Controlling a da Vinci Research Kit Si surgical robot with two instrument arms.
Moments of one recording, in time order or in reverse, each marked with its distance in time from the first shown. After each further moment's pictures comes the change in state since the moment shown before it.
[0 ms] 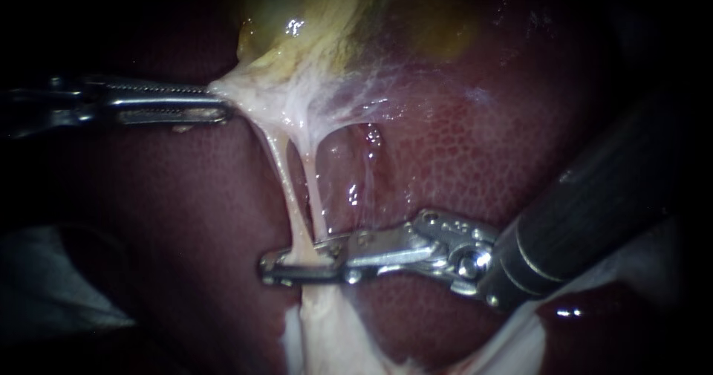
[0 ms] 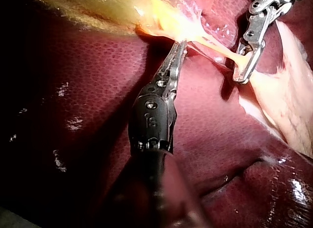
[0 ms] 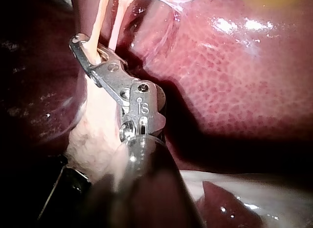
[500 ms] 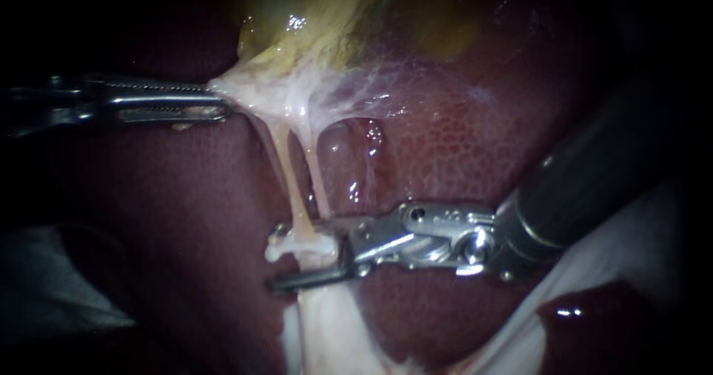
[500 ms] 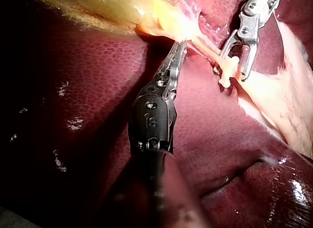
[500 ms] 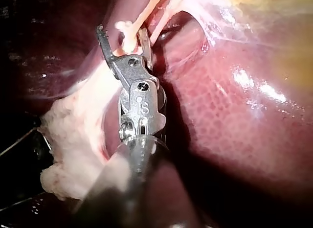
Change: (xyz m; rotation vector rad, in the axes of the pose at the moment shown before) right arm 0.002 0.002 -0.001 -0.199 -0.013 -0.286; left arm 0.000 0.000 0.000 0.001 0.001 0.000
